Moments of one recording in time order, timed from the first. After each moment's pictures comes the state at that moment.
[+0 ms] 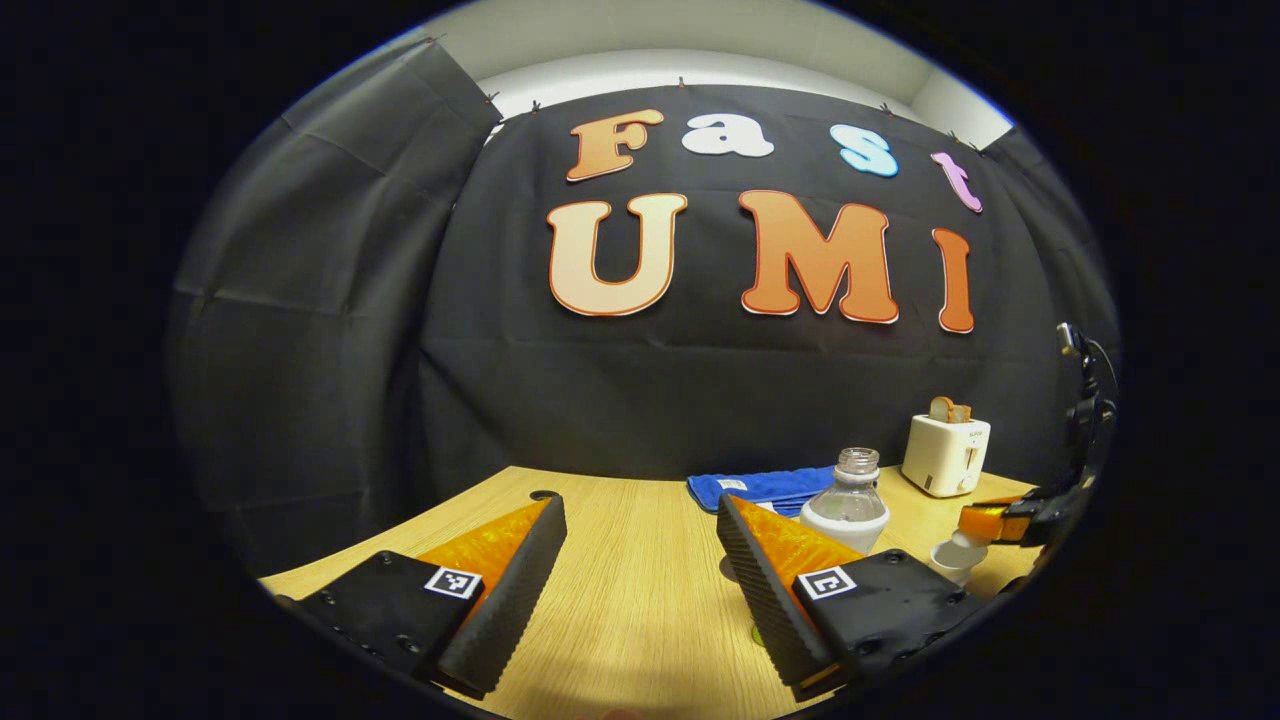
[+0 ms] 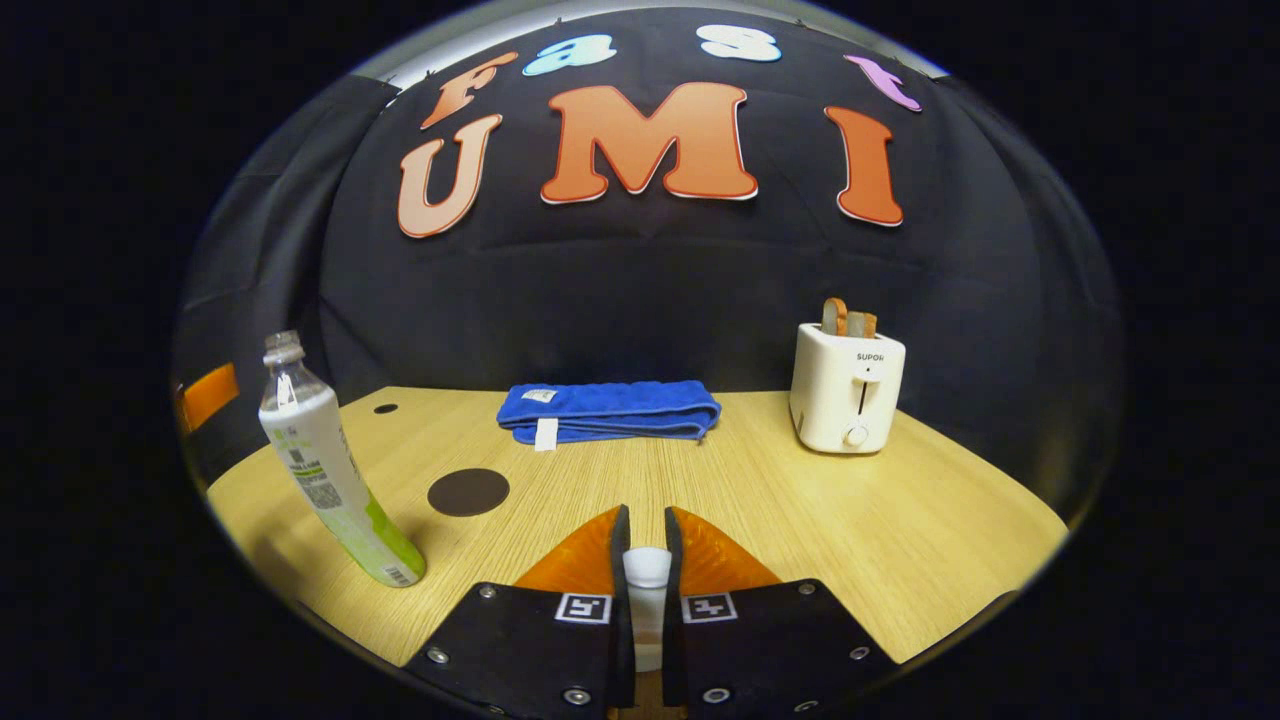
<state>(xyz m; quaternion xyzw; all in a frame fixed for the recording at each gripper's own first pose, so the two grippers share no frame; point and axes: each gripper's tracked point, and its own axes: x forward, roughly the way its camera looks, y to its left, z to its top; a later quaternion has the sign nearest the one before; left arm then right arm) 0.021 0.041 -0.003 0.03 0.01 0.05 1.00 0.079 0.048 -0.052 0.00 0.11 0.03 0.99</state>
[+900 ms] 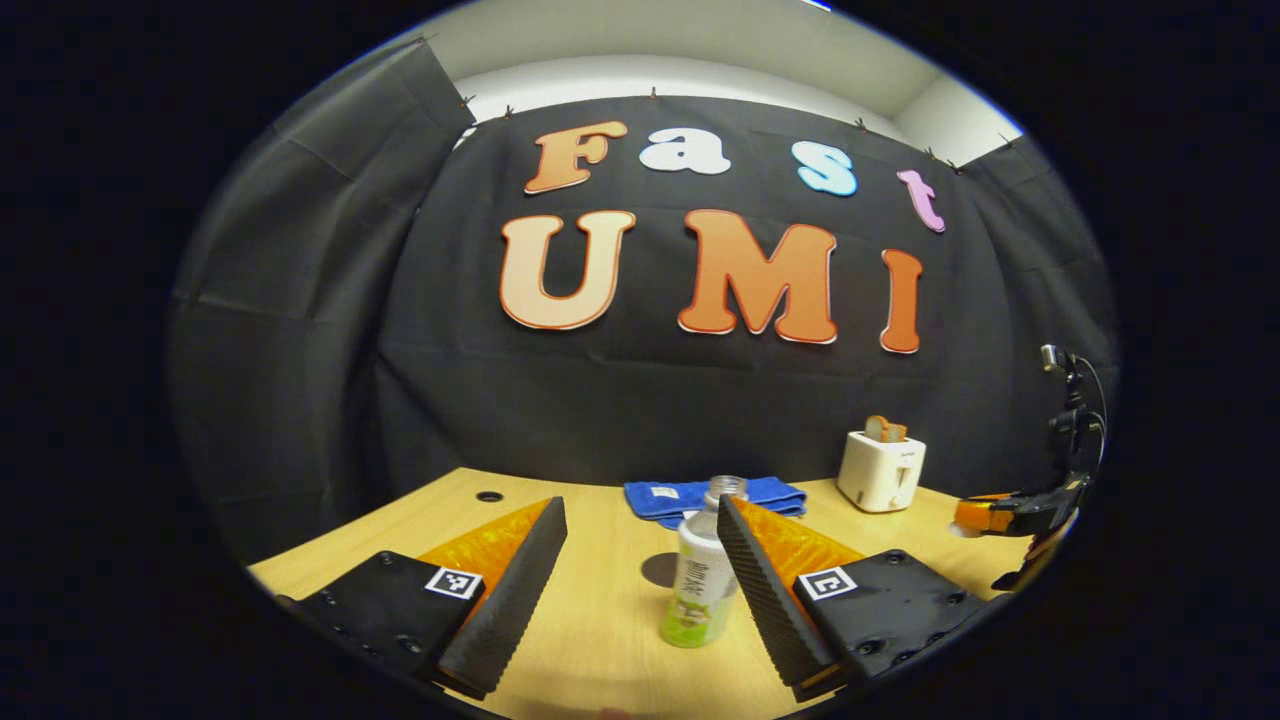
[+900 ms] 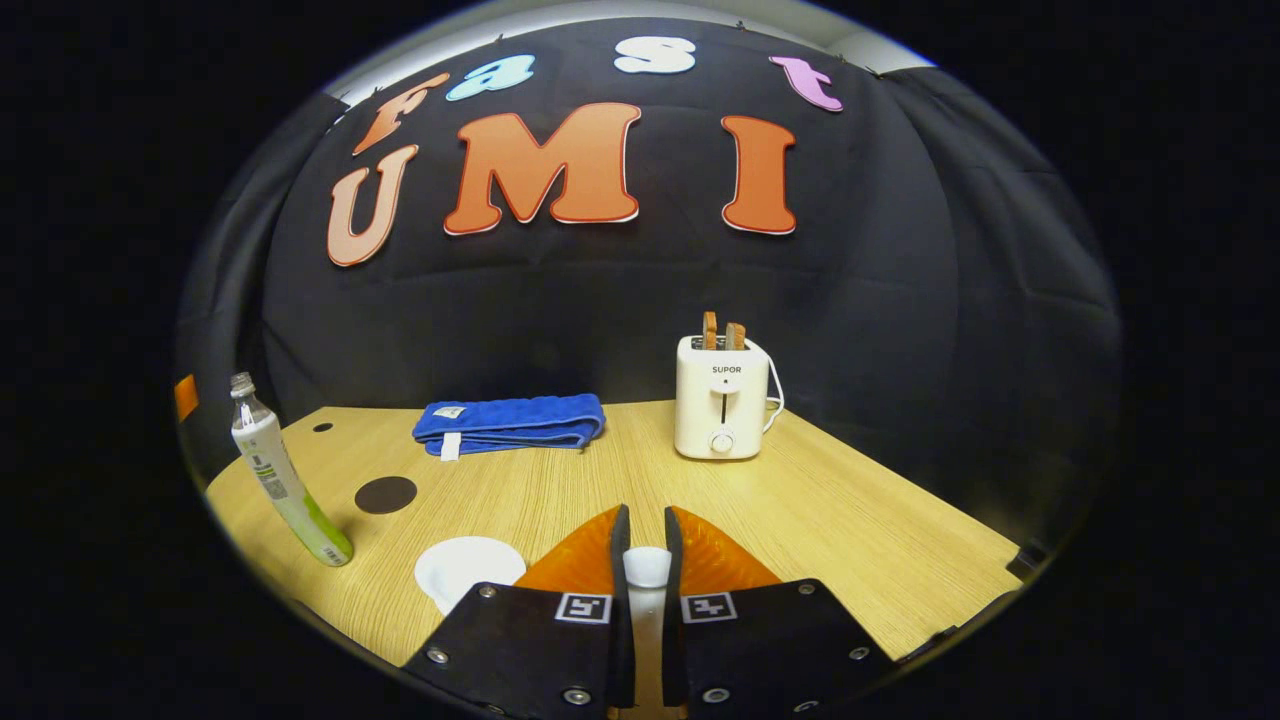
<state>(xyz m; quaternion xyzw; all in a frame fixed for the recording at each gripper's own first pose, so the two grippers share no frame) -0.013 -0.052 0.016 0.01 0.00 -0.03 1.00 0.042 -0.063 -0.045 0.01 0.11 -0.06 0.99</state>
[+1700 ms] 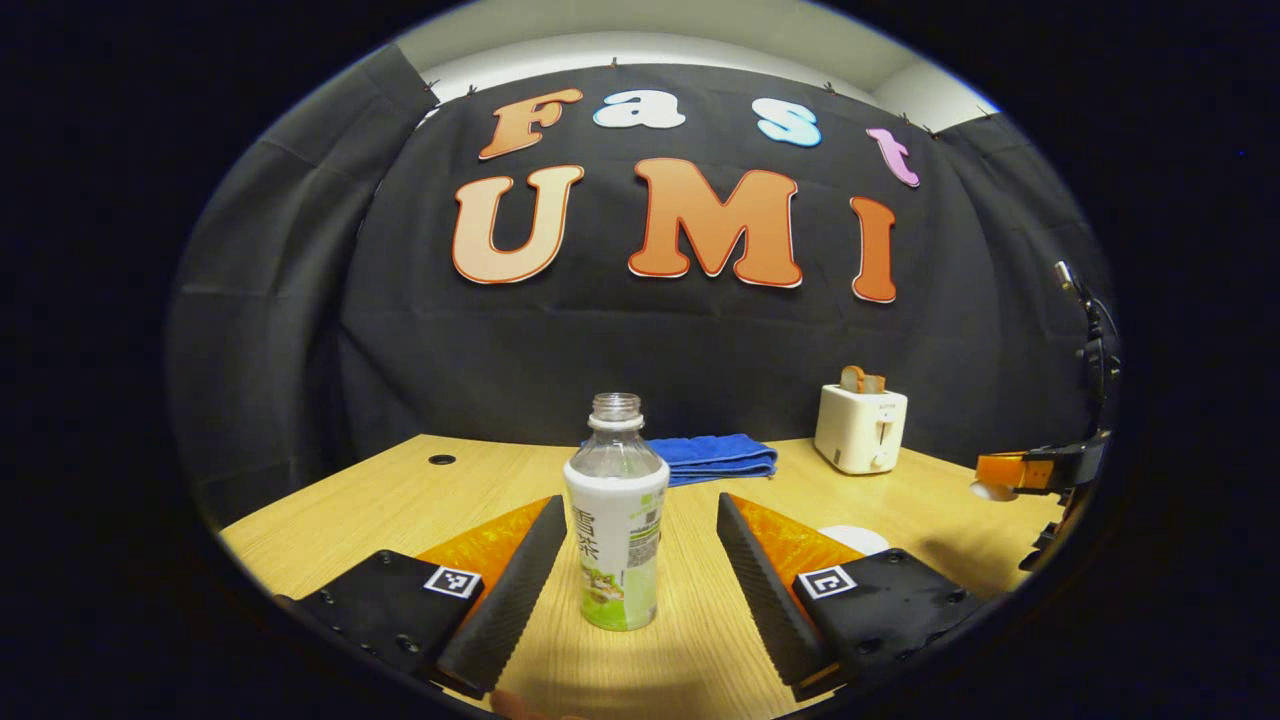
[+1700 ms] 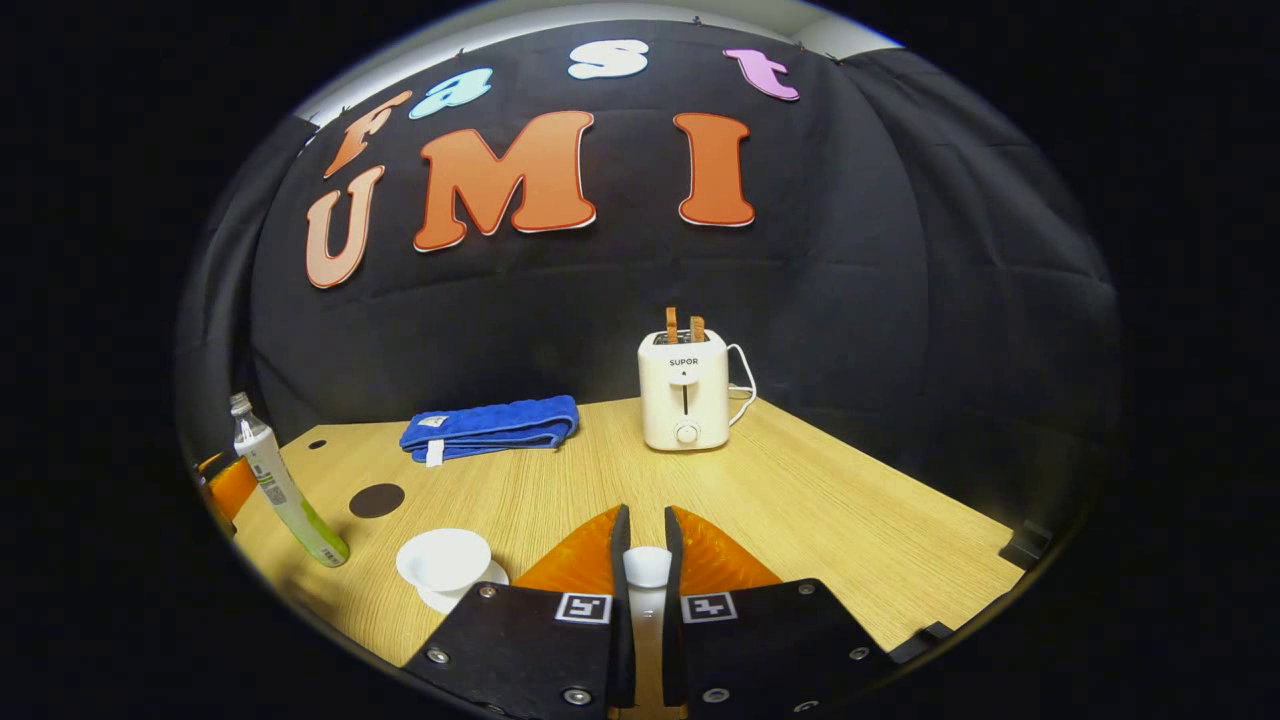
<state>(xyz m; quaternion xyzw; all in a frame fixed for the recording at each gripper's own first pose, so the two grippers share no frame) 0.016 -0.097 -0.052 0.04 0.05 -0.02 1.00 0.025 -0.094 -0.051 0.04 0.11 -0.08 0.99</state>
